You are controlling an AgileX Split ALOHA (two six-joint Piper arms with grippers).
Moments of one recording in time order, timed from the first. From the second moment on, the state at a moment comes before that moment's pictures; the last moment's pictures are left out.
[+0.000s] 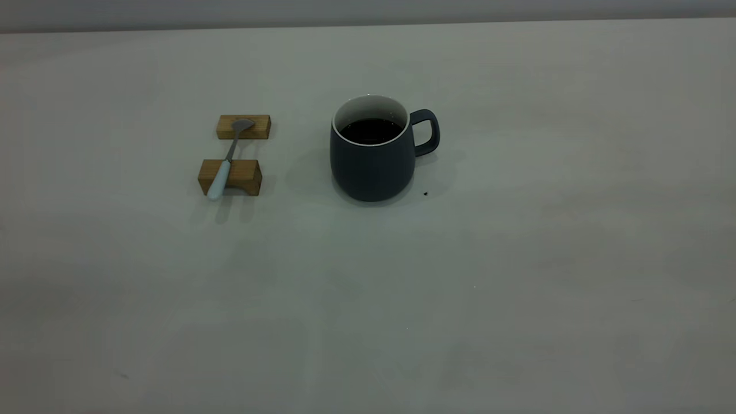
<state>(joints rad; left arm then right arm) 0.09 -0.02 -0.49 -0.06 1.13 0.10 0.09 0.02 -0.47 -0.13 1.13 0.13</state>
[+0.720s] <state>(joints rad) 0.09 0.57 -0.59 -0.09 1.03 0.08 0.09 0.02 -0.47 -0.13 1.13 0.13</state>
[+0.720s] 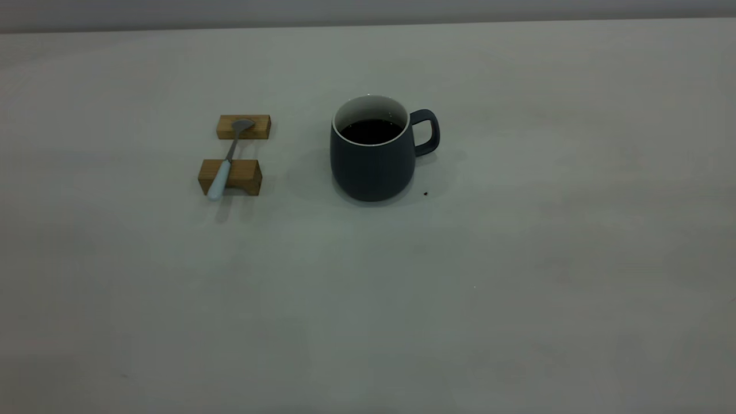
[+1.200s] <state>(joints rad) 0.02 1.36 -0.77 -0.18 0.72 0.05 0.09 0.02 -0.47 -0.13 1.13 0.13</state>
